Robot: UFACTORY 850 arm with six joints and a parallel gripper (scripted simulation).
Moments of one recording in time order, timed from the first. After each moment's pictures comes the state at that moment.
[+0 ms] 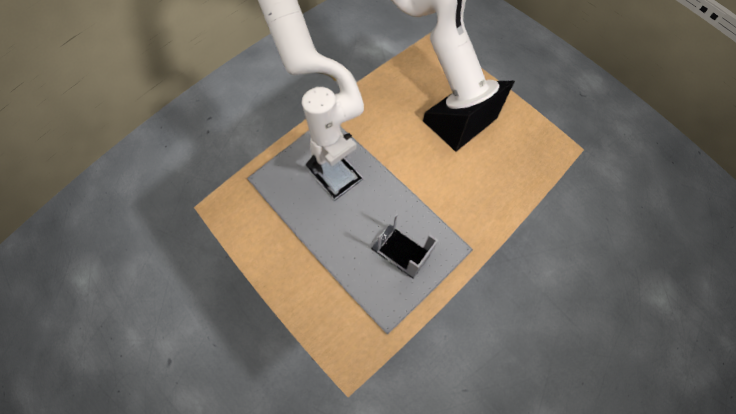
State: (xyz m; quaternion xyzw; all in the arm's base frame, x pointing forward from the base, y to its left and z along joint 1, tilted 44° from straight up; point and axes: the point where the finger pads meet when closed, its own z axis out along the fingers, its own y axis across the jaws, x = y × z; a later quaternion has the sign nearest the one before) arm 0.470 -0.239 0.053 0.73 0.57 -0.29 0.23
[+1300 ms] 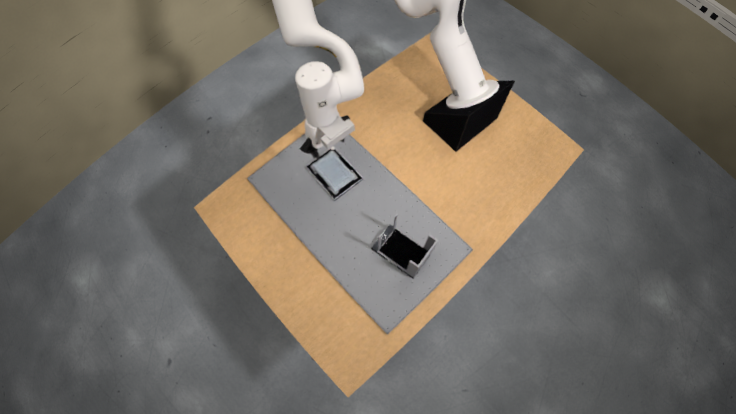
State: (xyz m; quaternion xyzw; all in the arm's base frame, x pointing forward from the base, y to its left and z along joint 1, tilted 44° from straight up) arm 0.485 -0.178 0.120 0.73 0.57 -0.29 0.23
